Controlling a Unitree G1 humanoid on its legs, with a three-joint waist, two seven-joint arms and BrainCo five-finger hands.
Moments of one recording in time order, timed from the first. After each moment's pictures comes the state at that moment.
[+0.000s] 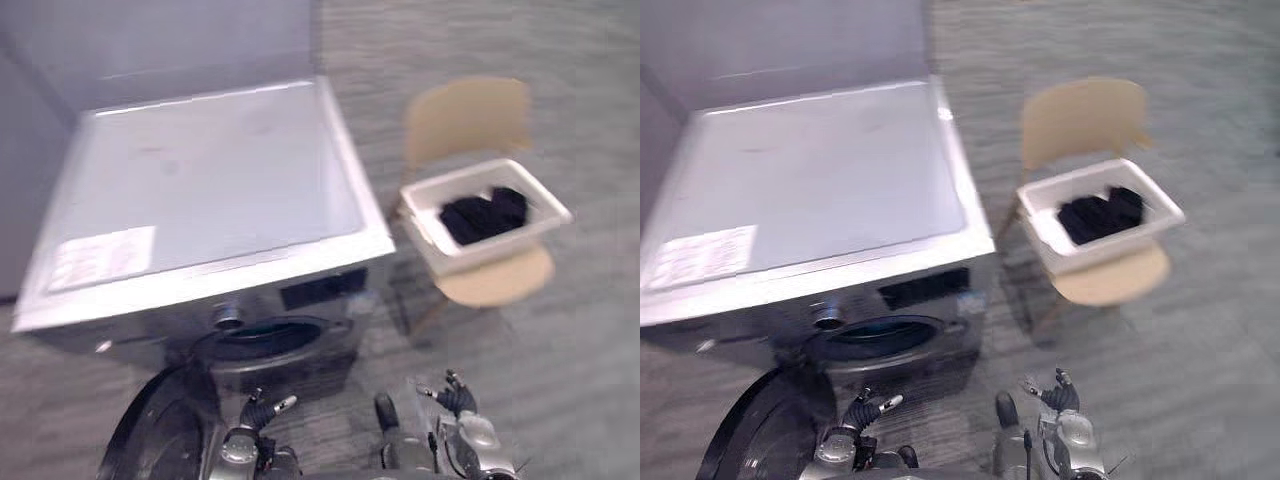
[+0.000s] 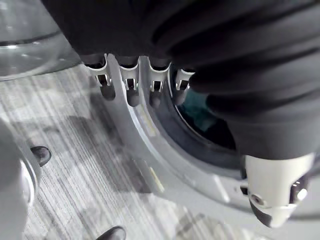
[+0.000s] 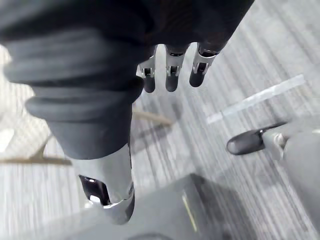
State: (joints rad) left arm 0.03 0.06 -0.04 0.92 0.15 -0.08 0.11; right arm 0.00 -0.09 -0.15 0.88 0.07 -0.11 -0.13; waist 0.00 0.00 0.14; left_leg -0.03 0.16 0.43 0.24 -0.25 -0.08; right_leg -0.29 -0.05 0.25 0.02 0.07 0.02
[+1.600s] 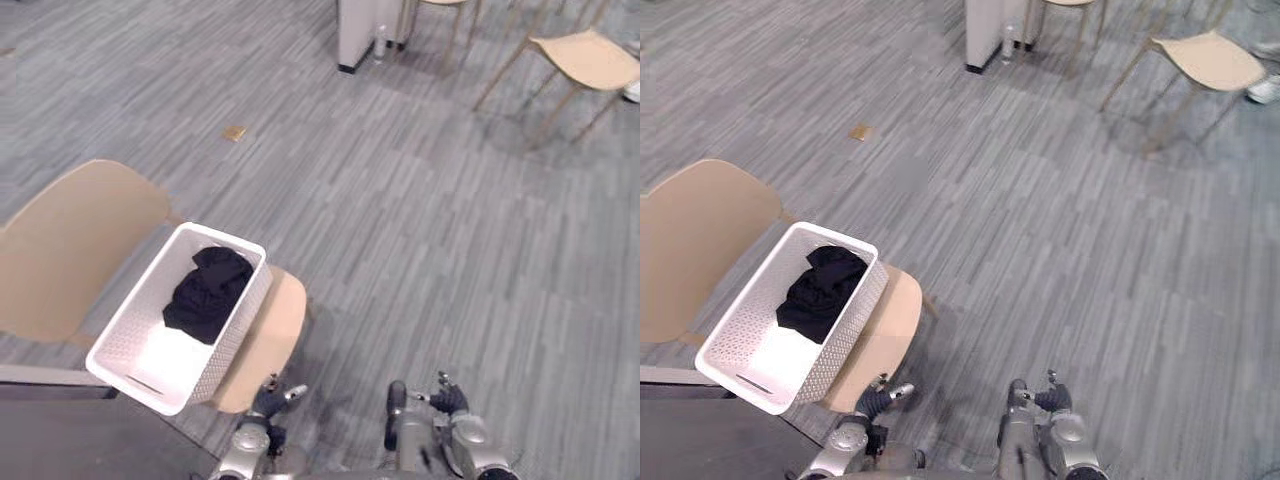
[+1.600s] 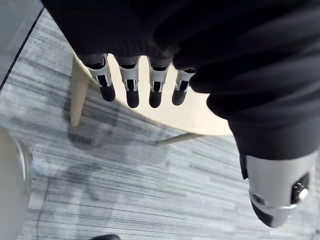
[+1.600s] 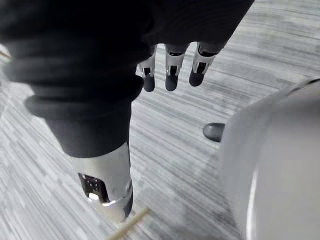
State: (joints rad) left arm 0.02 -0.01 -0.07 0.92 0.15 -0.09 0.13; right arm -0.03 -0.12 -0.04 0.96 0.02 -0.11 -0.13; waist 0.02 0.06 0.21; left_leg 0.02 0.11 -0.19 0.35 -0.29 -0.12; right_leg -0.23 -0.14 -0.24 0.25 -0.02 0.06
